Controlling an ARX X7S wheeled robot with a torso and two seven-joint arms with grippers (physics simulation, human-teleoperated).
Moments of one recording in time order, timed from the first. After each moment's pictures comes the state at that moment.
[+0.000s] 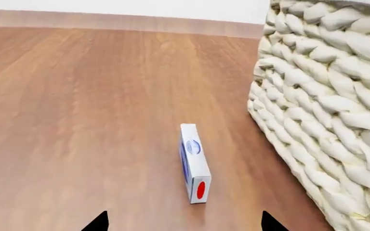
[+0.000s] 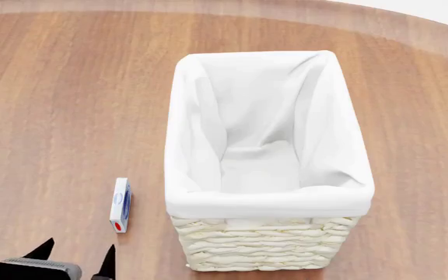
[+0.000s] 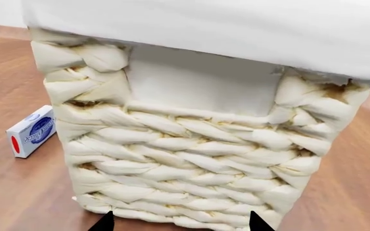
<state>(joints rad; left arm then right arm) -0.22 -0.24 0.26 -0.18 -0.34 -0.06 -0.09 -0.03 0.23 -0.36 0.01 0.06 -0.13 0.26</state>
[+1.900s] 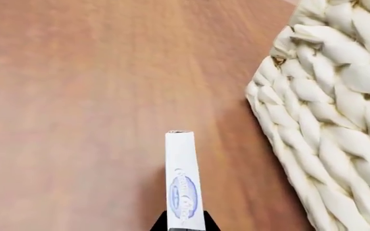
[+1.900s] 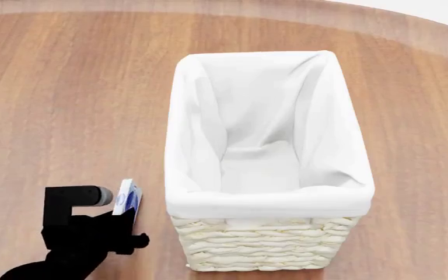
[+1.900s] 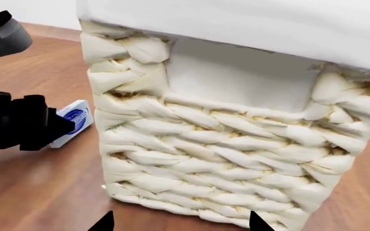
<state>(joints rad) -0.89 -0.03 -0.01 -1.29 -0.20 0.01 0.34 -0.03 0.25 -0.45 0.04 0.05 -0.17 0.29</state>
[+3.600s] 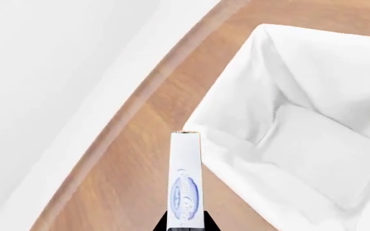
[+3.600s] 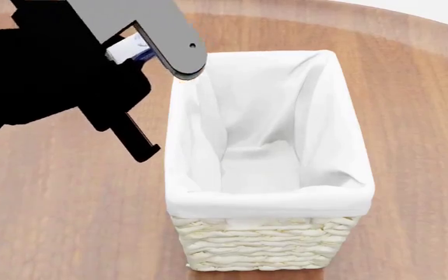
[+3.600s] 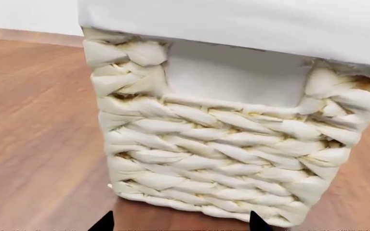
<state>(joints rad) -1.84 -0.30 0.98 -0.02 -1.42 -1.50 -0.56 -0.05 0.28 -0.47 0.02 0.10 -0.20 0.30</state>
